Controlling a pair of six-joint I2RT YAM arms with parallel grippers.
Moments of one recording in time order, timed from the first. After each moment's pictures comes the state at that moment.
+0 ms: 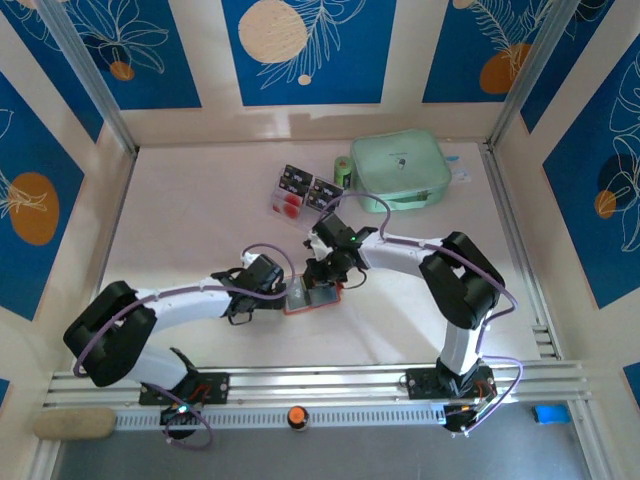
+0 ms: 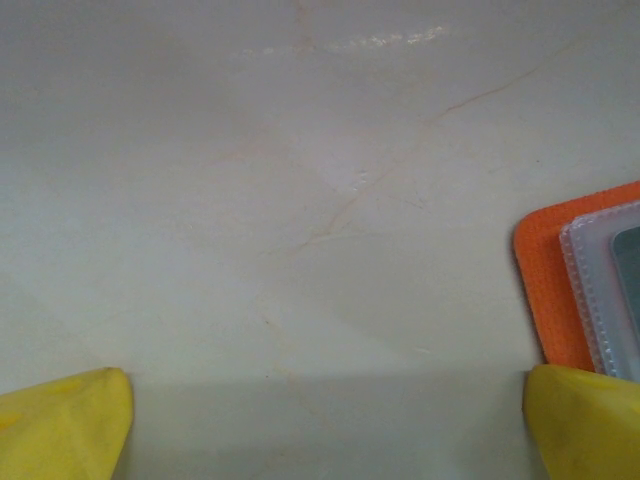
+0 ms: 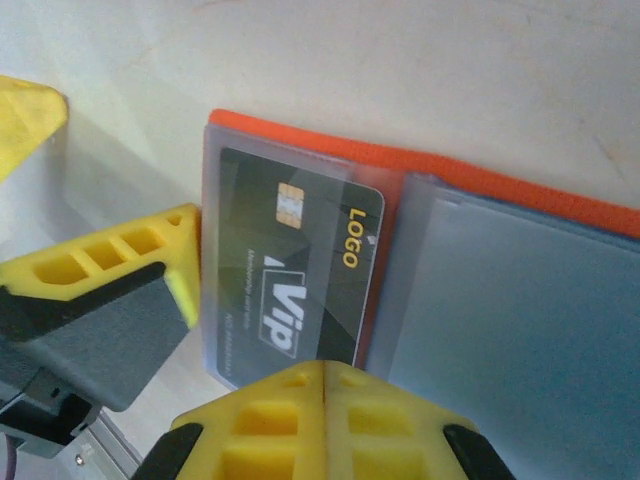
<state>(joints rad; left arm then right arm) -0.76 1.42 0.60 -0.36 -0.29 -0.66 0.75 1.81 1.08 -0.44 -0.46 0.51</state>
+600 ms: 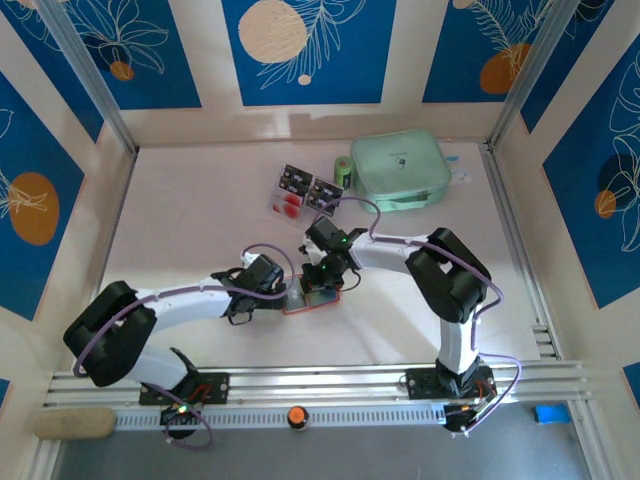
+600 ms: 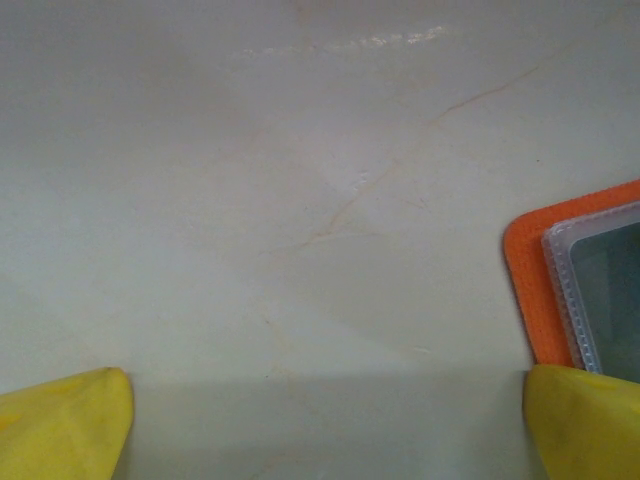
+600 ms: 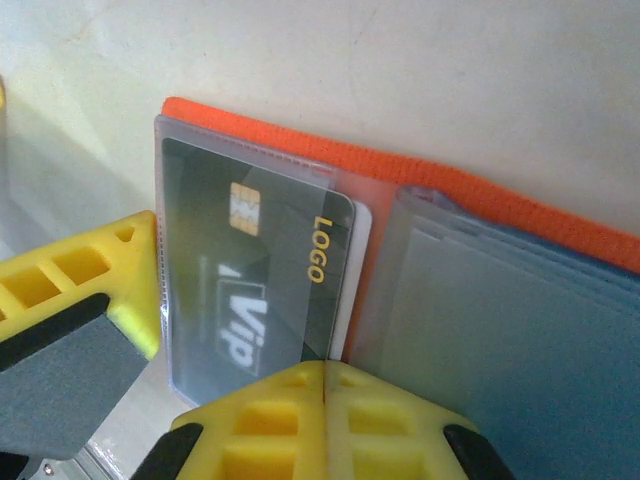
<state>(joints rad) -0.76 1.42 0.60 -0.36 -0.29 -0.66 0.78 1.90 1.14 -0.47 -0.45 0.49</state>
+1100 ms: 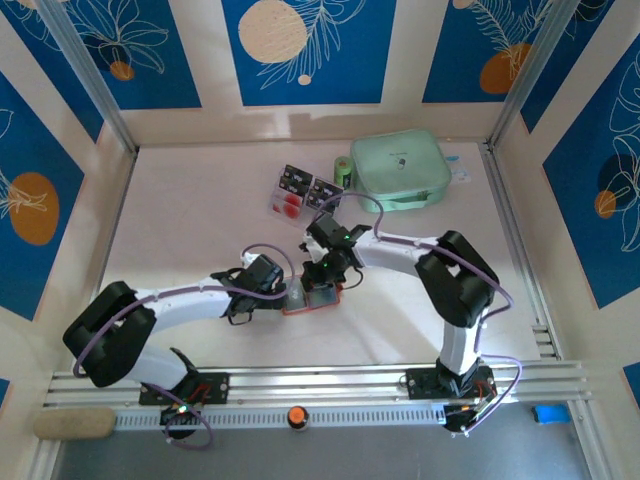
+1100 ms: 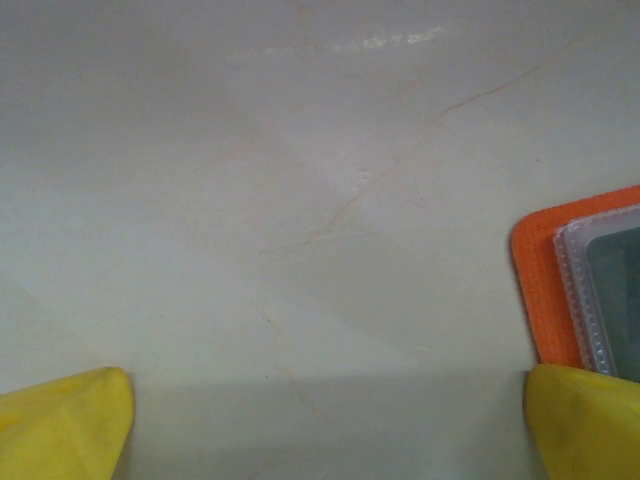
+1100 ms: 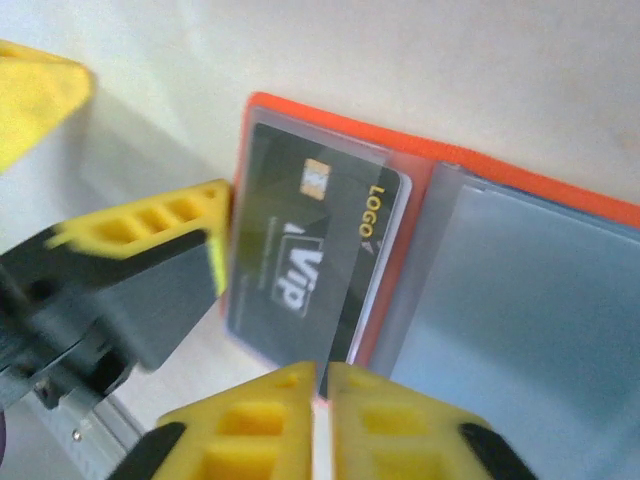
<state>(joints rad) -0.76 1.41 0.59 -0.36 -0.29 -0.66 0.76 1.75 1.12 -0.54 -0.43 0.46</state>
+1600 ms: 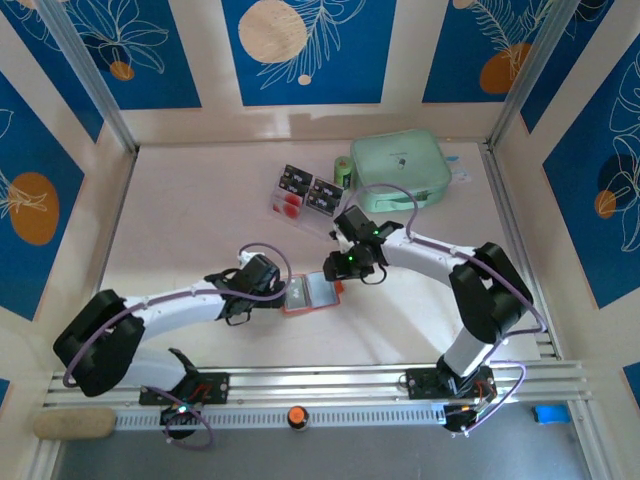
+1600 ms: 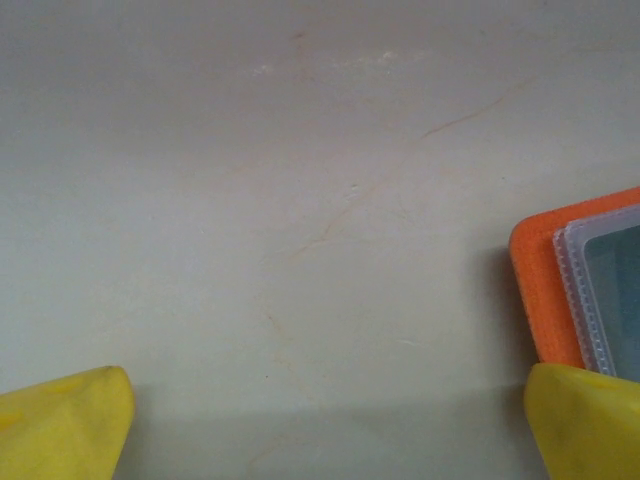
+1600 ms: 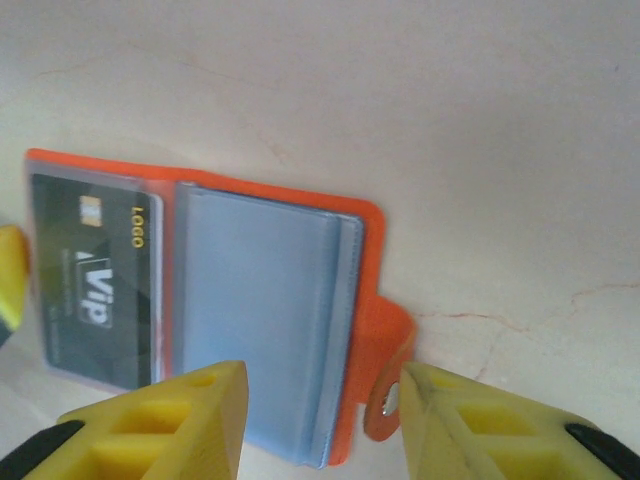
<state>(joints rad) -0.76 1.34 0.58 -0.36 -0.29 -0.66 0.66 1.66 1.03 -0.58 -0.23 0.43</state>
